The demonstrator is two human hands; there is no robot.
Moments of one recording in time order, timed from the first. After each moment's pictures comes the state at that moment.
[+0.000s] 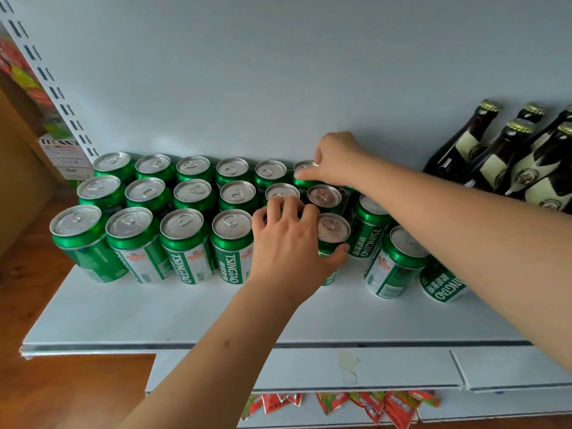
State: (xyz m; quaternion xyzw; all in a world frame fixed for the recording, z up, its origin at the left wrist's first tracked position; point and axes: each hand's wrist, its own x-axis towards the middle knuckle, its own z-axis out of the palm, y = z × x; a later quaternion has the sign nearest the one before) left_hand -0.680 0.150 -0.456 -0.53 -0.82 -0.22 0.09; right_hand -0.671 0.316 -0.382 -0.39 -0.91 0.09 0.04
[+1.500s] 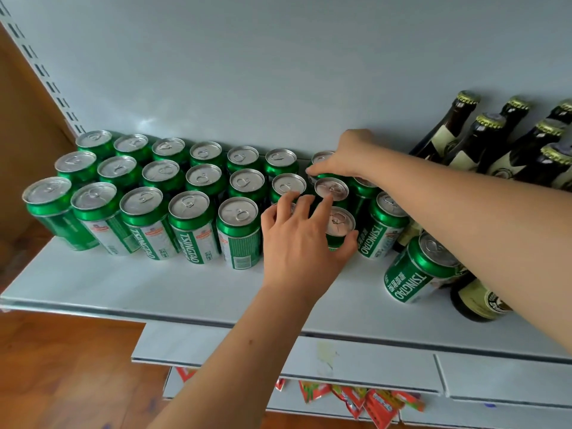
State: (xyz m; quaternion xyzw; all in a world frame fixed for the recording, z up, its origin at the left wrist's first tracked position) left_hand -0.602 0.197 -0.467 -0.46 -0.84 -0.28 0.12; right_hand -0.619 0.369 -0.390 -0.45 -0.89 0.07 -0.02
